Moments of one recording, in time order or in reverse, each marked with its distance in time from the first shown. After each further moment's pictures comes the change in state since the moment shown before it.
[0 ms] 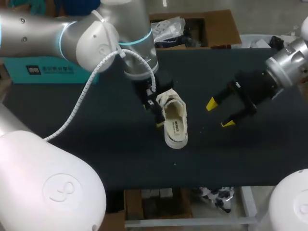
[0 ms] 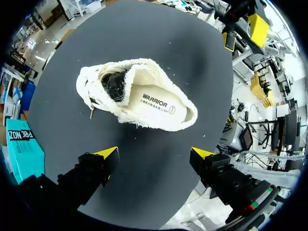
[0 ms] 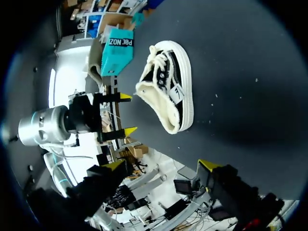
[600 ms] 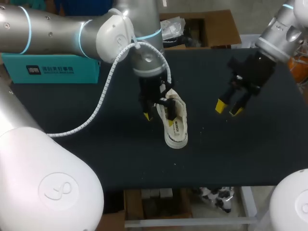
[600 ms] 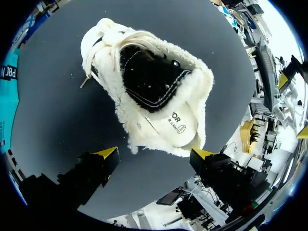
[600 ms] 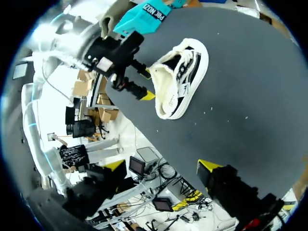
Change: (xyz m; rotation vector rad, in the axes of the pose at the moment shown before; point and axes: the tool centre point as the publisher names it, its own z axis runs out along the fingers) left arm 0.001 -0.018 0.039 -0.141 0.146 -0.508; right arm -0.003 -0.009 -0.038 0.182 -0.291 -0.422
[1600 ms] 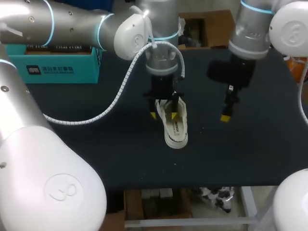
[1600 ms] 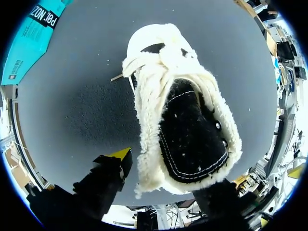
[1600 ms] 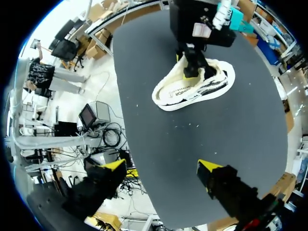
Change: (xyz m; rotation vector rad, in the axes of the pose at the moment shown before) left arm -0.007 -0.037 0.009 0.056 -0.138 -0.494; right arm -0.014 0.010 -0.004 0.214 -0.428 -0.643
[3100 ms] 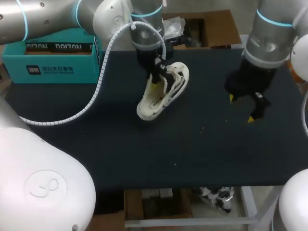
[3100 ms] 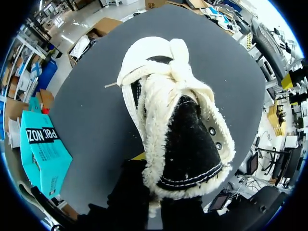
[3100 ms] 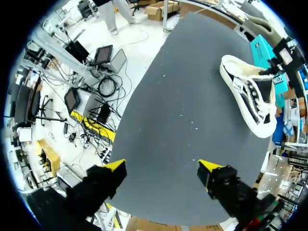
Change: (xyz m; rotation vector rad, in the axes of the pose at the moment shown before) left arm -0.045 -0.082 -0.095 0.227 -0.070 0.811; right arm -0.019 -0.041 -0.010 0.081 -0.167 -0.693
